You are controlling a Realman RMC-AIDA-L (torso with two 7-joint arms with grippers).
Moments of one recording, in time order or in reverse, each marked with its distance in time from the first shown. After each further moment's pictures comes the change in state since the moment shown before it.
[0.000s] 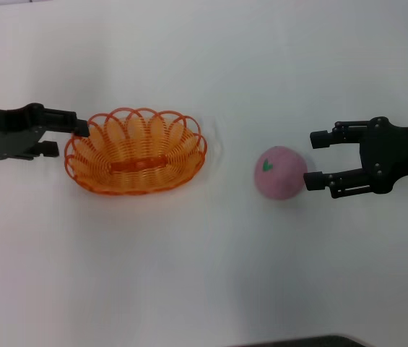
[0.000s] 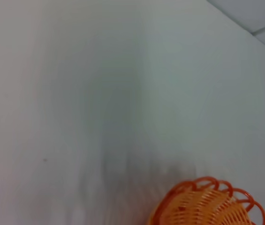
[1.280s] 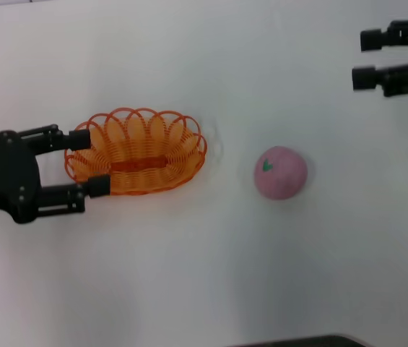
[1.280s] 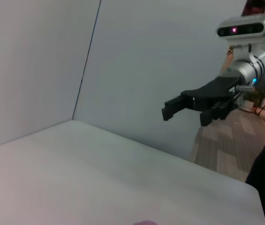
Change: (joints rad) left arm 0.278 -0.029 -0.045 0.027 -0.531 0.345 1.241; right arm 0.049 -0.065 0.037 -0.338 0.150 -0.158 0.394
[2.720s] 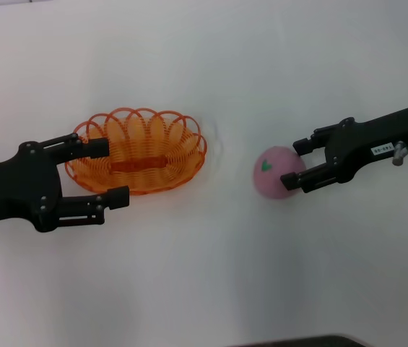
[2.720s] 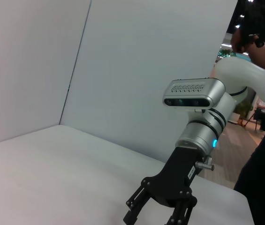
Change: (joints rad) left arm -0.018 0.000 0.011 -0.128 0.000 -0.027 0.078; right arm 0.027 0.068 -0.334 0.279 -0.247 0.395 -0.086
